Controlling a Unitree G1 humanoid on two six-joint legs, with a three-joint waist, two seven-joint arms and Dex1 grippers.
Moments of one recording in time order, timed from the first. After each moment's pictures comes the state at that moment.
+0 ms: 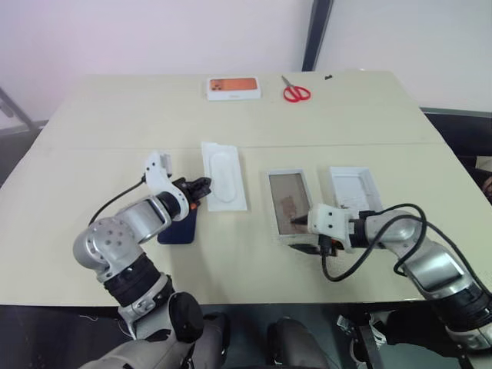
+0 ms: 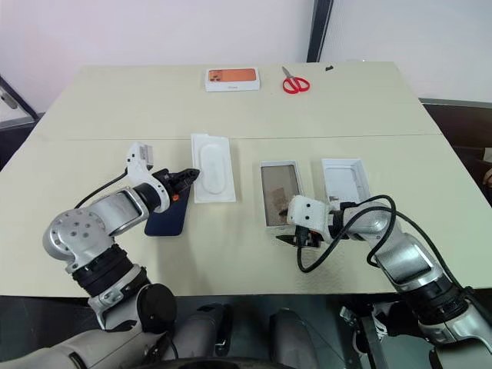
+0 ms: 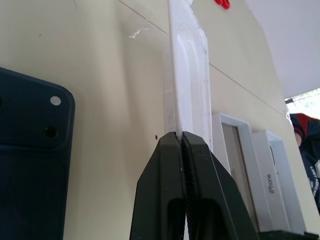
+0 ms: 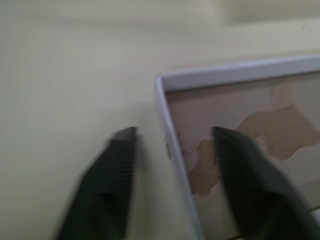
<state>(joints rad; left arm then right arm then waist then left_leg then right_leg) -0.64 -0.10 0.72 -0.41 -0.58 1.61 -0.06 -0.29 -0.82 0.27 -0.22 0.10 0.29 1.03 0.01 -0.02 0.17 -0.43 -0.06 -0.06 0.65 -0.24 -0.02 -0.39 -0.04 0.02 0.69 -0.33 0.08</state>
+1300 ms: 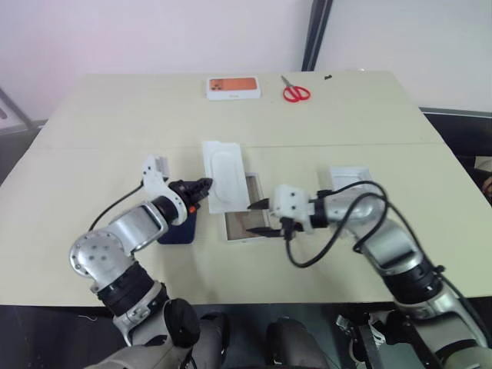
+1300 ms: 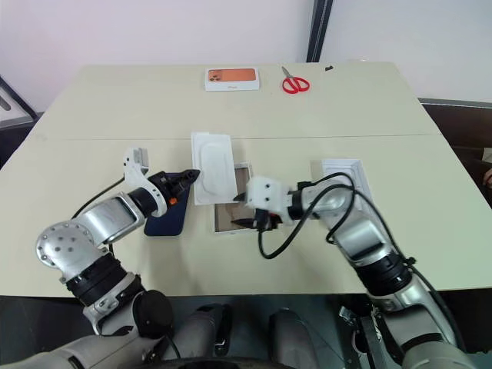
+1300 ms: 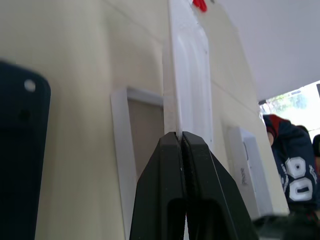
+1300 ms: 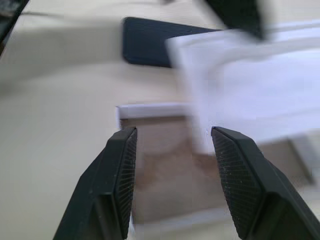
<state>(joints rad) -0.55 -0.10 0.76 -0.41 -0.96 1.61 0.17 -0.50 -0.61 0.26 -0.27 0.15 0.44 1.08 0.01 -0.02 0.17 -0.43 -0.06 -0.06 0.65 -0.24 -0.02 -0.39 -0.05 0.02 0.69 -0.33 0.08</state>
